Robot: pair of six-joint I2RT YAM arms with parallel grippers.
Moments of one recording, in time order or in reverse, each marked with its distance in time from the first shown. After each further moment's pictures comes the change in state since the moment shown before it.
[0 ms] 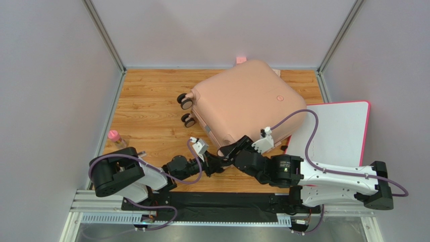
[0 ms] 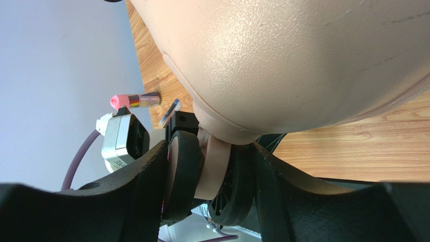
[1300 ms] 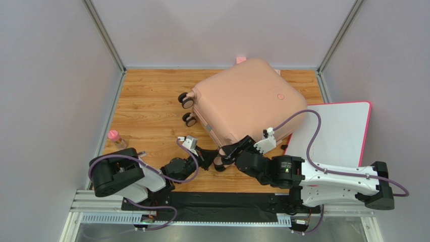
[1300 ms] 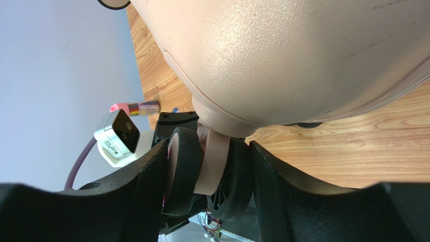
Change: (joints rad) left arm -0.018 0.003 -0.041 0.053 -0.321 -0.129; right arm 0.011 -0.017 -0.015 -0.014 0.047 0.009
